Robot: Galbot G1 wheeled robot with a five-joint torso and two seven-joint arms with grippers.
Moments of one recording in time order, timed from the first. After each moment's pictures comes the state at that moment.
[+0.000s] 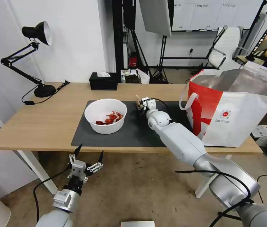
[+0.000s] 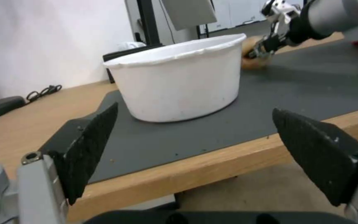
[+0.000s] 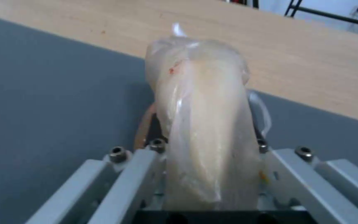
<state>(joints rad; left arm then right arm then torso) 1.63 -1.24 -0.50 -2.04 -0.06 -0.20 0.02 -0.23 1.36 -0.31 0.95 0.64 -0.35 0.23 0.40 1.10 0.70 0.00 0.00</state>
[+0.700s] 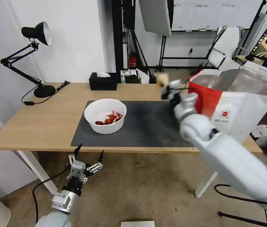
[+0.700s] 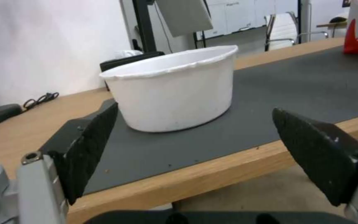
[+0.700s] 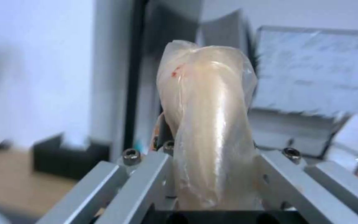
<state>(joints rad) 1.64 -1.24 -0.49 -2.06 -0.06 -0.22 0.02 -0.50 0.85 -0.03 1.89 0.70 -0.20 0.45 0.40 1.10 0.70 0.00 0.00</state>
